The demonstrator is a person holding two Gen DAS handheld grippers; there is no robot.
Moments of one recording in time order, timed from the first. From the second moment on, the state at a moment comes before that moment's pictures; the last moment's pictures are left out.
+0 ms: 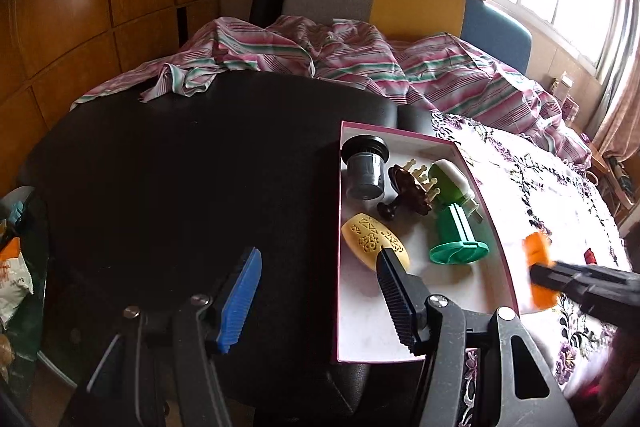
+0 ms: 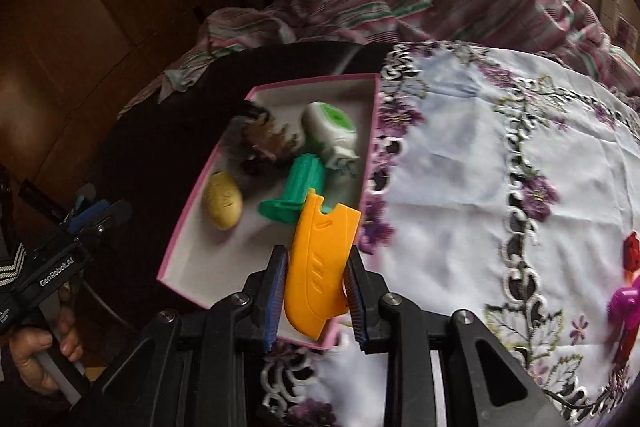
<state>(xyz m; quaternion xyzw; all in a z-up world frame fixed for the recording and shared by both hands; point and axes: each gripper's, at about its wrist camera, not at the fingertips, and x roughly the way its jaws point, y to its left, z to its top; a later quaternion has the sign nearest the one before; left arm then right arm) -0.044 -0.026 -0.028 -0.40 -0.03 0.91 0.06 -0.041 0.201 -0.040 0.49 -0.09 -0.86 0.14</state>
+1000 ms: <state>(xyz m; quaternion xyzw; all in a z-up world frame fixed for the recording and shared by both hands) -0.041 -0.032 -0.028 -0.40 -0.03 0.91 0.05 -0.105 0.166 -0.088 0.52 -0.09 -0.84 0.12</state>
